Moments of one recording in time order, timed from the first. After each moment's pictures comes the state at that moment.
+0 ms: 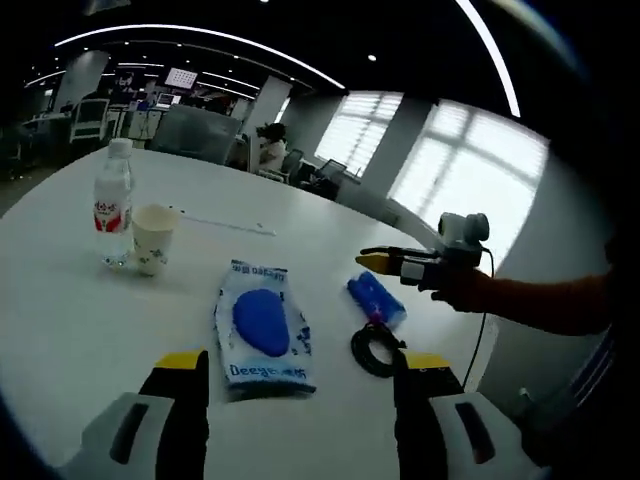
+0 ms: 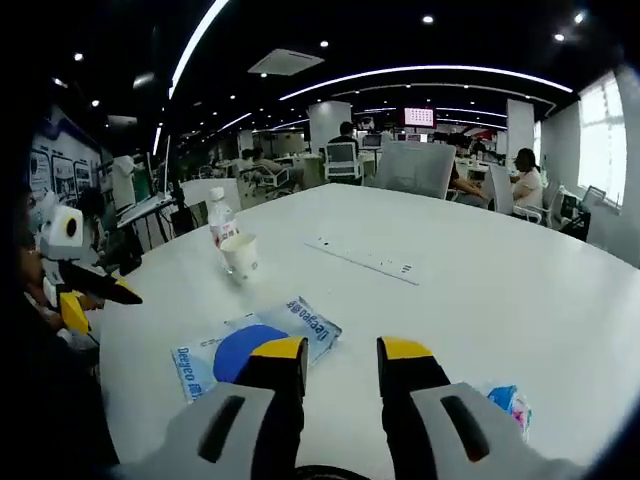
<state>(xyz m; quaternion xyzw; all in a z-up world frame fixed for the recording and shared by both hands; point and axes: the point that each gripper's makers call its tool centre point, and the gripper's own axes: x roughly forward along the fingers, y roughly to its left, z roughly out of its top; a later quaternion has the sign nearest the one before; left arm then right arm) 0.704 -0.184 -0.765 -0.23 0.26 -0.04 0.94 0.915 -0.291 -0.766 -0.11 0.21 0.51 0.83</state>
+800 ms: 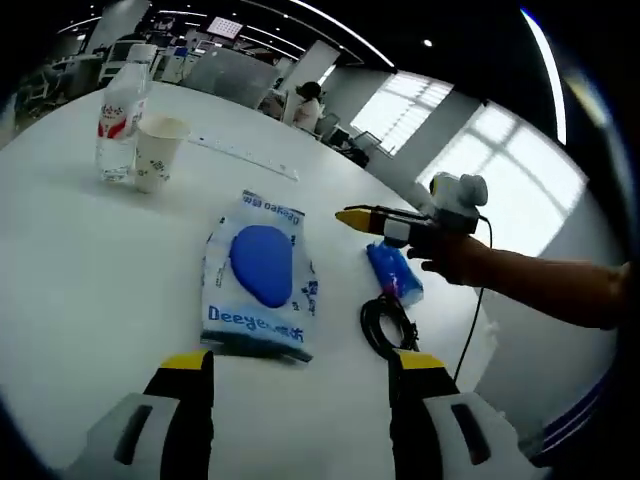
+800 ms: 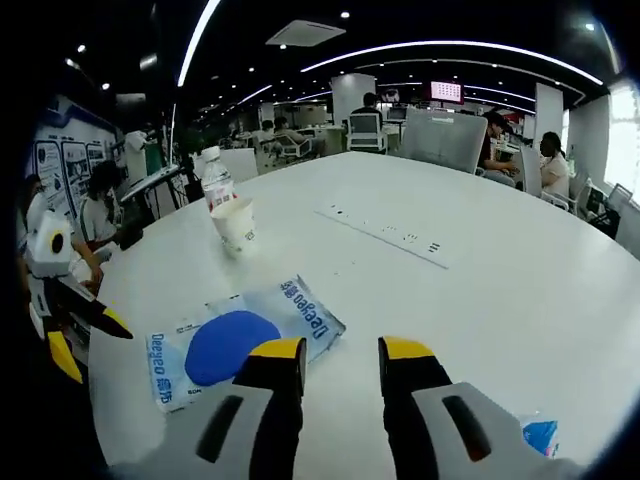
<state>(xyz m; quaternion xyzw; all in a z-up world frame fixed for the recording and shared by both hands) 0.714 -0.216 -0.824 -0.29 0.35 -0.02 0.89 0.939 -0.249 -0.813 -0.14 0.26 0.53 0.79</state>
